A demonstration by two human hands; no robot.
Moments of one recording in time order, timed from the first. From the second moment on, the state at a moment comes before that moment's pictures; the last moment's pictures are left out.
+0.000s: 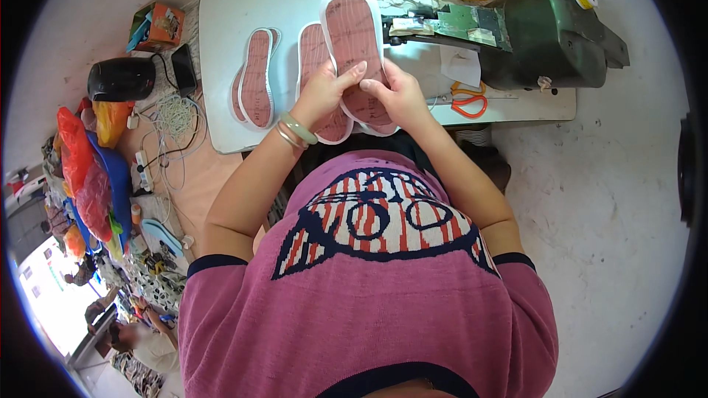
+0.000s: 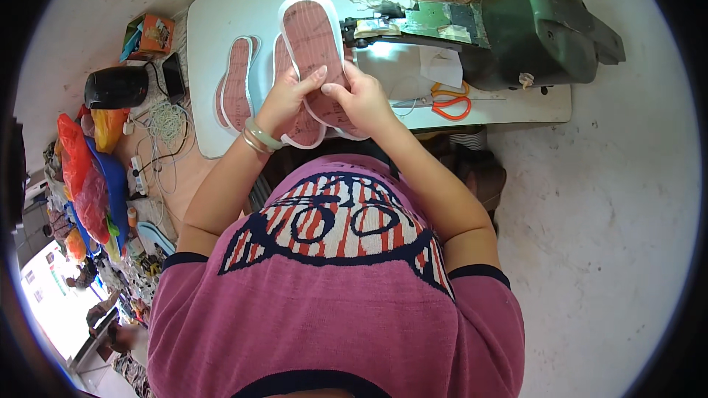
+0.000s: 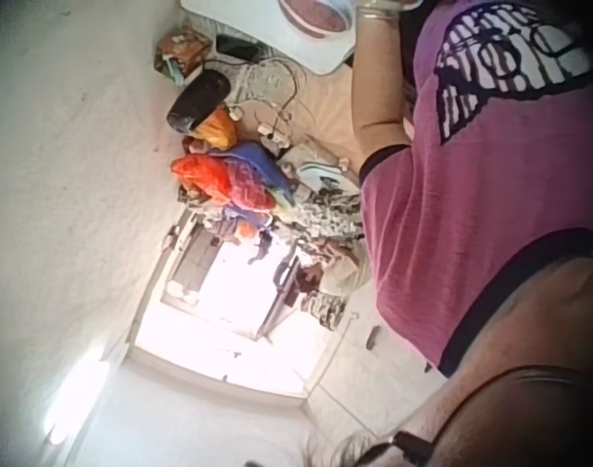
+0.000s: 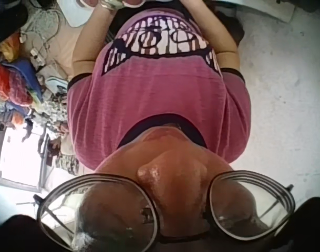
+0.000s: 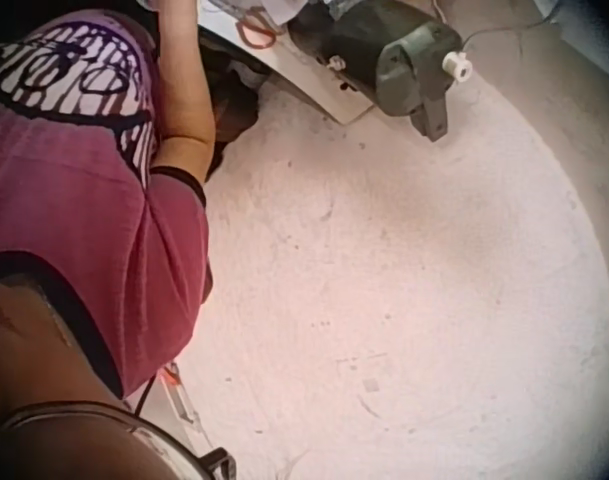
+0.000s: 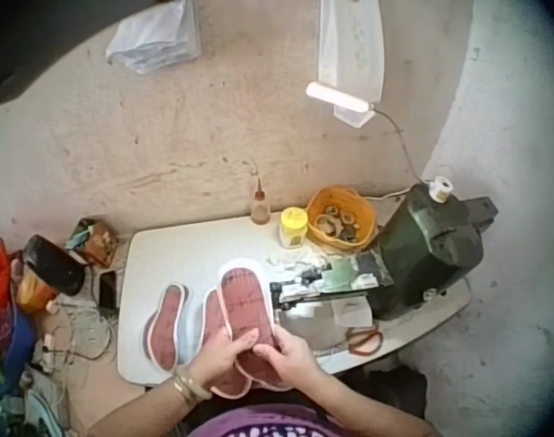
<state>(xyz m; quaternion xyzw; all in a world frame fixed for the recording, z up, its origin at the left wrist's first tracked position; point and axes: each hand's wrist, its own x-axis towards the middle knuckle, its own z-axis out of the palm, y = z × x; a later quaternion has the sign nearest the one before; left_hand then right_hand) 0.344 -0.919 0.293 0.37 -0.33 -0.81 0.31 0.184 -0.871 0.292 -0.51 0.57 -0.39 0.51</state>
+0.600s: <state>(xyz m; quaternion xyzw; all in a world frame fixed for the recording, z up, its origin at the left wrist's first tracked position) 0.260 -1.023 0.271 0.43 -0.40 -0.72 0.38 0.142 -0.867 0.265 -0.27 0.47 -0.58 0.61</state>
